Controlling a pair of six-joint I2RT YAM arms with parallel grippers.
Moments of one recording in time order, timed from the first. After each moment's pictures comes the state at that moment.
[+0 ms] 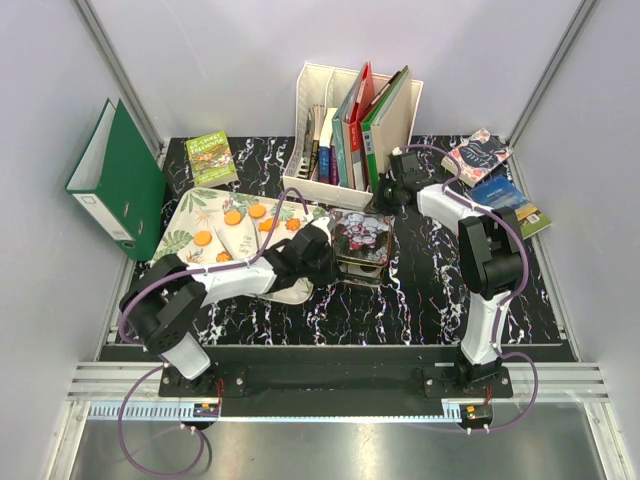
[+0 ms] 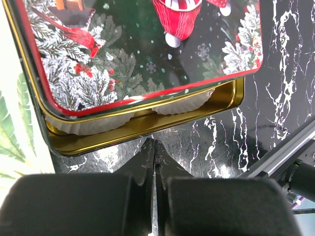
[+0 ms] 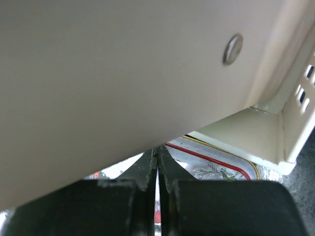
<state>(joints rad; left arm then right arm) -0.83 1.61 0.85 0.00 0.08 -0.74 0.32 1.97 1.40 -0.27 -0.23 0.60</state>
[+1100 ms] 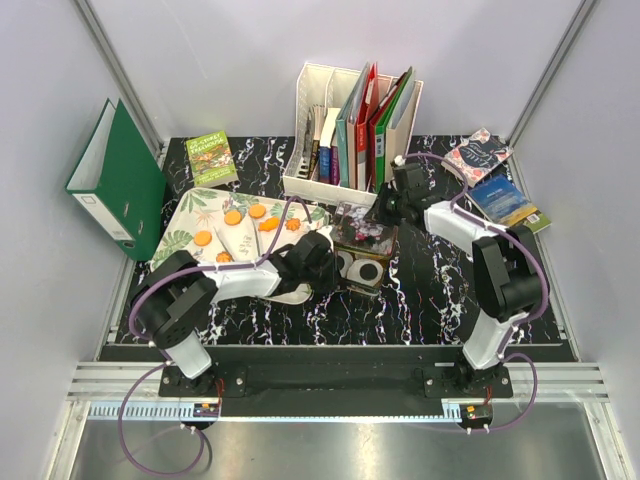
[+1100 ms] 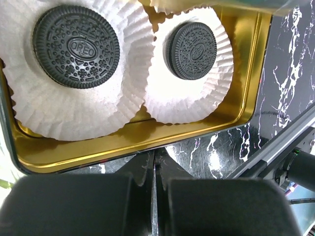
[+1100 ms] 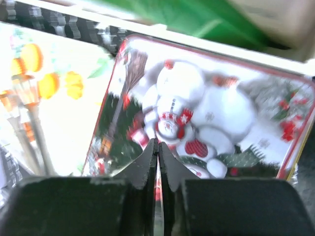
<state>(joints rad) -0.84 1.66 0.82 0.04 0.15 -0.79 0.35 1.80 1.18 -0.16 -0.22 0.61</state>
